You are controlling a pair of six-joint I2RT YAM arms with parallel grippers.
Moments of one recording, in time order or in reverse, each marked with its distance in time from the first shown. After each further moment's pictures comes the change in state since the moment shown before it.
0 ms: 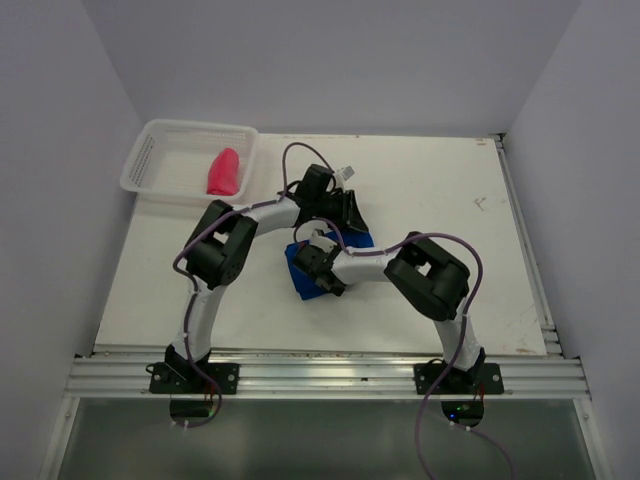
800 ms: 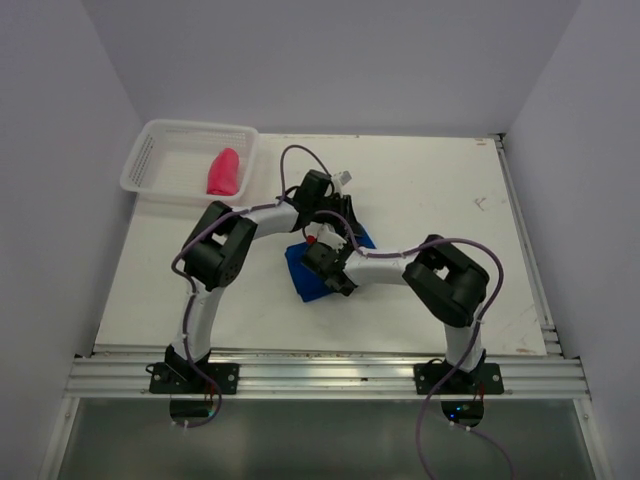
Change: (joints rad) left arm -0.003 -0.013 -0.054 0.008 -0.075 0.059; right arm -0.006 -0.105 -0.074 0.037 -0.025 0.098
